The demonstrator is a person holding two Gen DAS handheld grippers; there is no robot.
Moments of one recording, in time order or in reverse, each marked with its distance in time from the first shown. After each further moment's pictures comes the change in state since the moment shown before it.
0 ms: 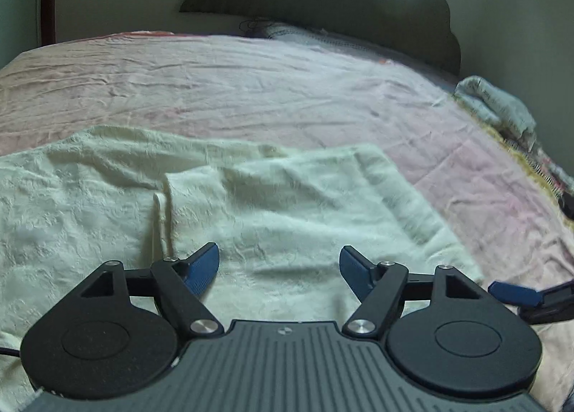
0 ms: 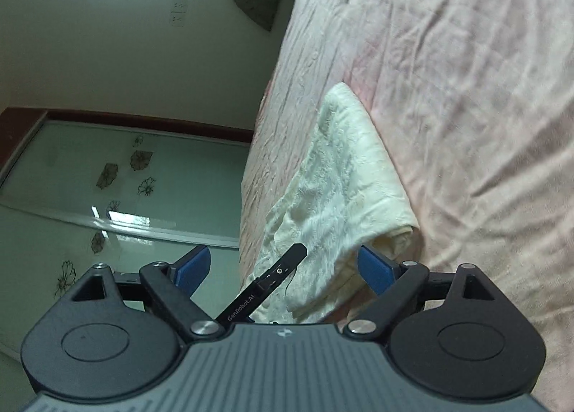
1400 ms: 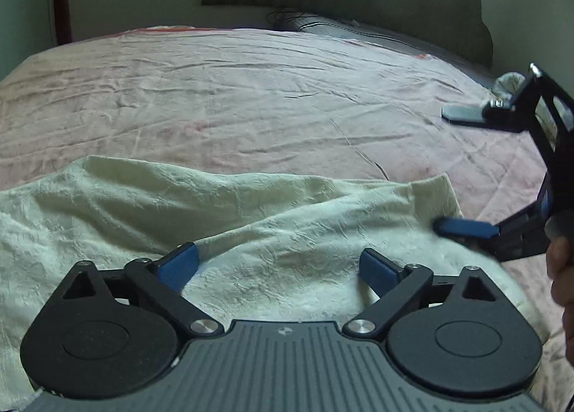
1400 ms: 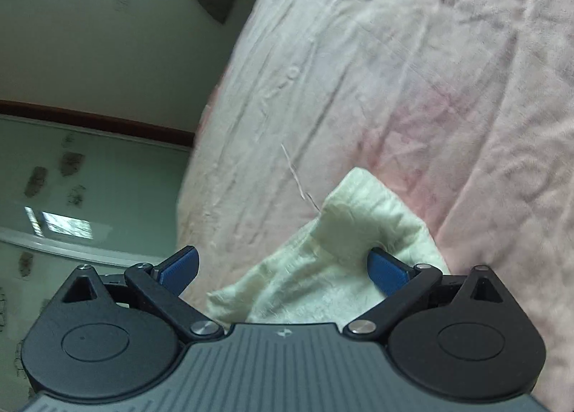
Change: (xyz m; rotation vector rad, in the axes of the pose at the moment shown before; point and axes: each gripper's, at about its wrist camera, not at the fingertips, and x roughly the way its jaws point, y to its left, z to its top) left arm 0.055 0.022 0.041 0.001 0.018 0.097; right arm 0.138 0.017 0.099 -0.042 0.004 -0.189
